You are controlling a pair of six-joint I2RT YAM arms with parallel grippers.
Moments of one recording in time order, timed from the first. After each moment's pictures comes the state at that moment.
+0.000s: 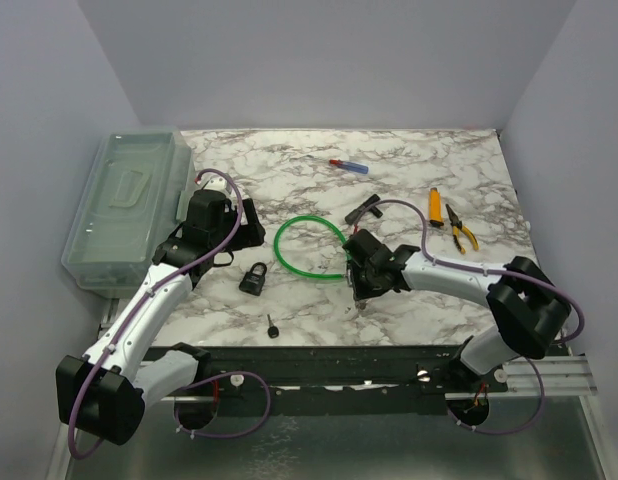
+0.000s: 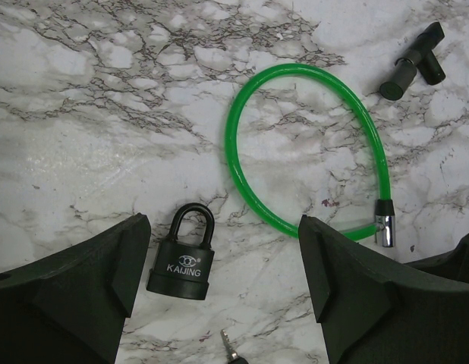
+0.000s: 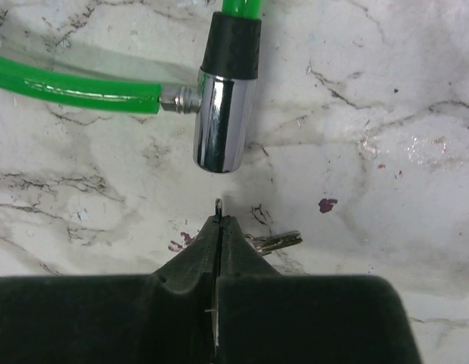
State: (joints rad) left arm -0.34 1.05 0.86 -0.45 -0.02 -0.43; right arm 0.82 1.55 0.85 -0.46 0.09 0.59
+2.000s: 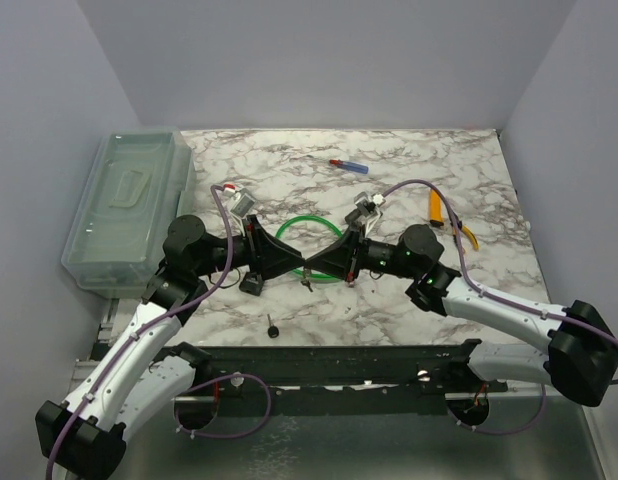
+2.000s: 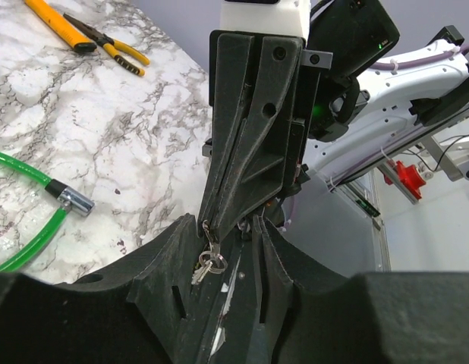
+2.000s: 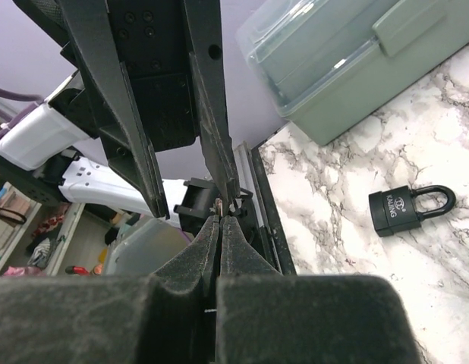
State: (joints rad) left arm -0.44 0.79 0.69 0.07 0.86 -0.64; right arm 0.83 1.18 0.64 0.66 -0.54 0.73
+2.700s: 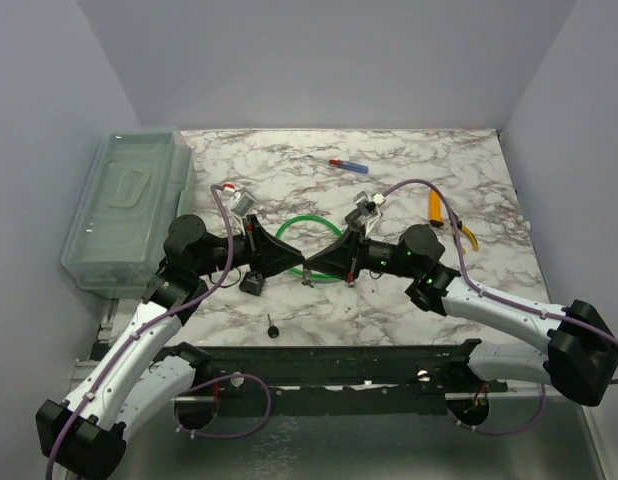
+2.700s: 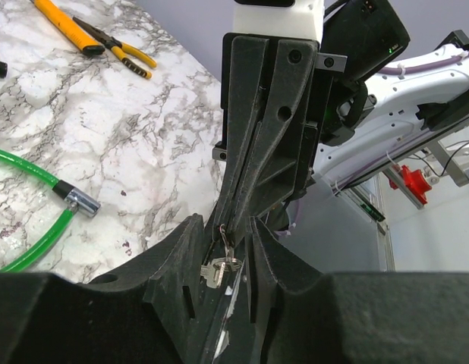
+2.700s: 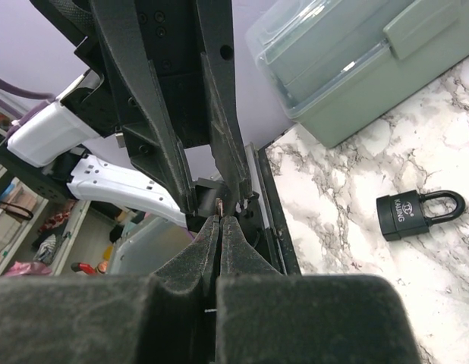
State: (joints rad) left arm -0.44 0.79 0.69 0.07 0.84 -0.63; right arm 0.83 1.18 0.64 0.68 -0.56 0.74
